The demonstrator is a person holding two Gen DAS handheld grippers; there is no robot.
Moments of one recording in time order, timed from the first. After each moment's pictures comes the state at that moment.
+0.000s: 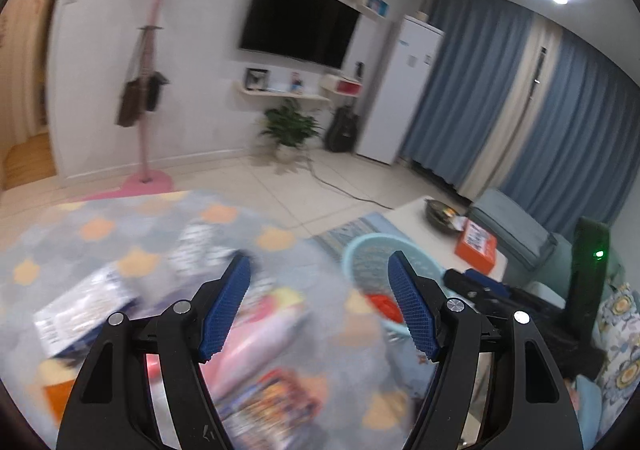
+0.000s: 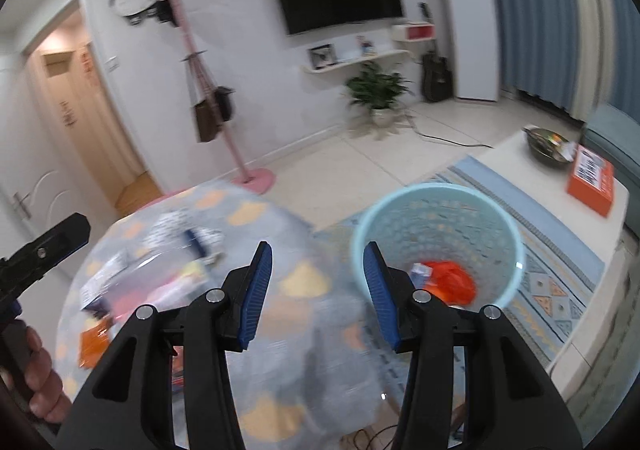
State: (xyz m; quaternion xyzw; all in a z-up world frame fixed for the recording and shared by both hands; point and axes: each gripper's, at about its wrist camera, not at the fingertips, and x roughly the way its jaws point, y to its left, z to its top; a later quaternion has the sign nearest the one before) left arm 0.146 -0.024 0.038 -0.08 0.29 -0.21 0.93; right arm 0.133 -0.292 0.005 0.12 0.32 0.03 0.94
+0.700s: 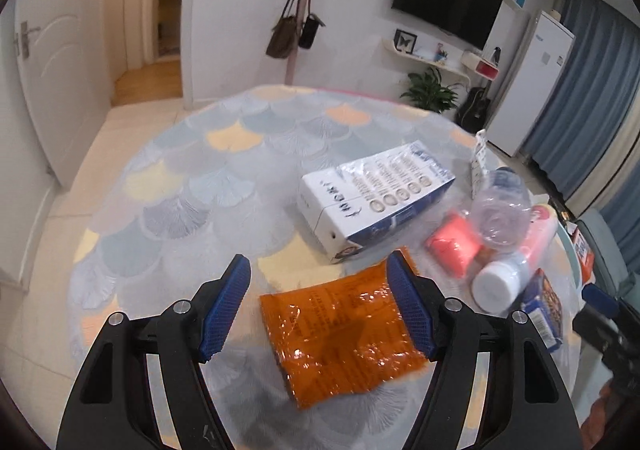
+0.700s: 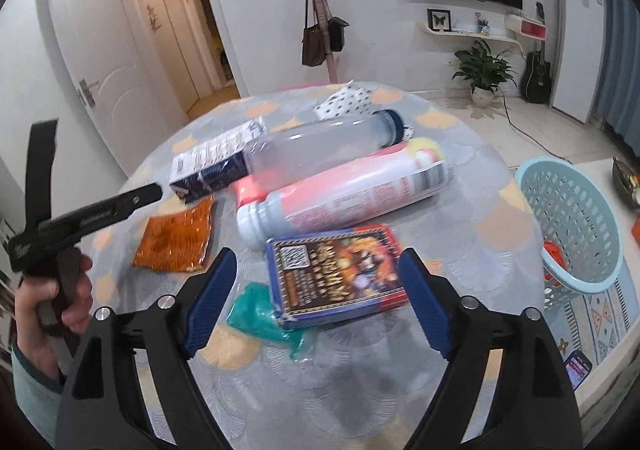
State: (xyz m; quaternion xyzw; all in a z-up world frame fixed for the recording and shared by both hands) left arm 0.138 0.177 -0.056 -0.11 0.39 -0.01 0.91; right arm 0.094 -0.117 -0.044 0.01 0.39 0.18 0.91
